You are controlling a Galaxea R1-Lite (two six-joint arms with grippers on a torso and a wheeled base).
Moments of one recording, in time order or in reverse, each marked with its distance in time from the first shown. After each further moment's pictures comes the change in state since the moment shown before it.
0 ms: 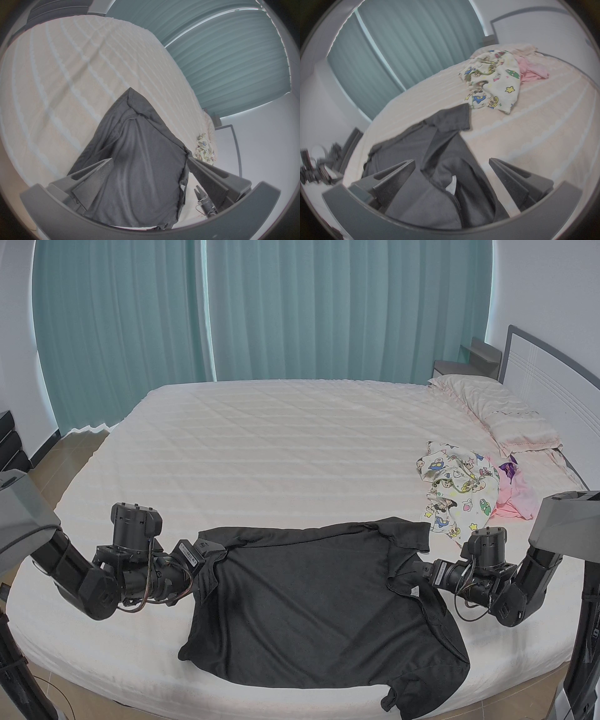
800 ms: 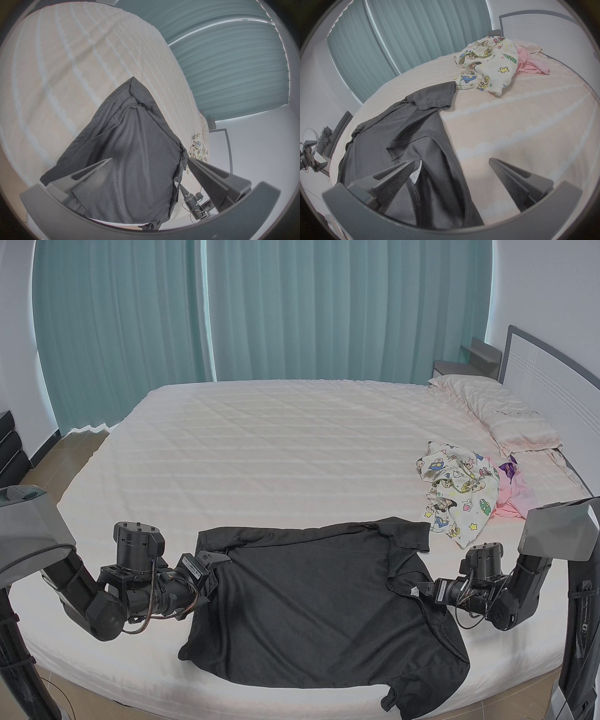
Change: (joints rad) left arm -0.027 0.053 0.117 -0.217 -0.040 -0.114; right arm -0.064 0.132 -0.016 -0.001 0.024 -0.137
